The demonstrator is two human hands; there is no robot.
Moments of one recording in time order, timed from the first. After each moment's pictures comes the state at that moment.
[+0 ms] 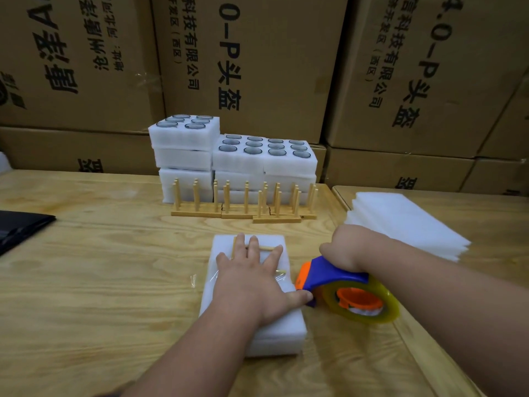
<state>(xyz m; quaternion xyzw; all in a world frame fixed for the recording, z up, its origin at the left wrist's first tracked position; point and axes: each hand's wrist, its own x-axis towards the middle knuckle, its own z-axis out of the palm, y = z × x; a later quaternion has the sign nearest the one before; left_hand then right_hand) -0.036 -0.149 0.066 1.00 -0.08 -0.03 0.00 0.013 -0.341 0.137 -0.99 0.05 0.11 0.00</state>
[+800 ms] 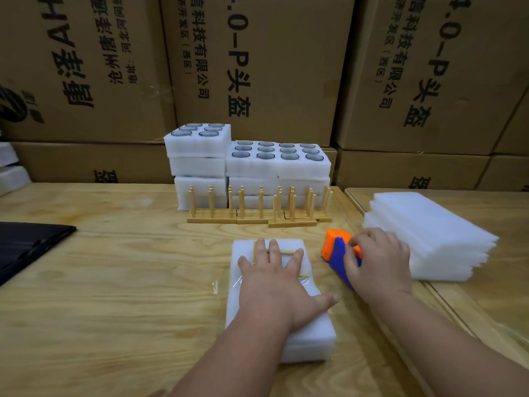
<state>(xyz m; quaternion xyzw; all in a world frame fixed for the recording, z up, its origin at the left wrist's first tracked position) -0.042 -0.148 0.073 1.00 -0.09 -0.03 0.01 -0.004 -0.348 0.054 -0.92 -0.01 -0.38 0.08</state>
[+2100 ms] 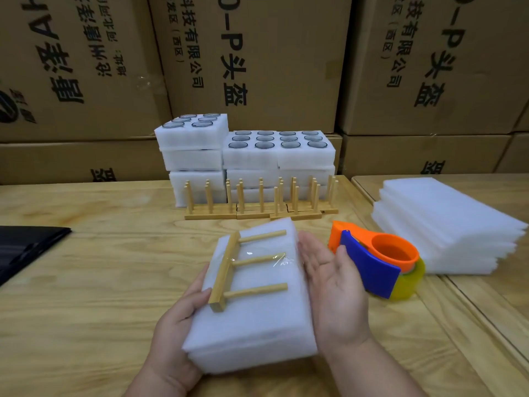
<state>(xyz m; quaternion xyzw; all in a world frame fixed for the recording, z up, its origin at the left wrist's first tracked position) -0.067 -0.040 0.020 0.37 0.06 -0.09 0.92 -0.046 -0.241 0.045 -0.40 0.01 0.01 0.92</state>
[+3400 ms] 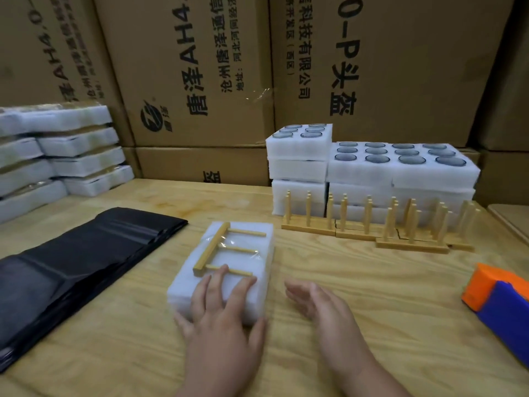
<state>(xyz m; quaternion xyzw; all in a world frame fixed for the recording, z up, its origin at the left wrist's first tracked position) -0.085 0.048 0.005 0.95 0.17 0.23 0.15 -0.007 -0.107 0.000 -0.62 -0.09 0.09 0.77</state>
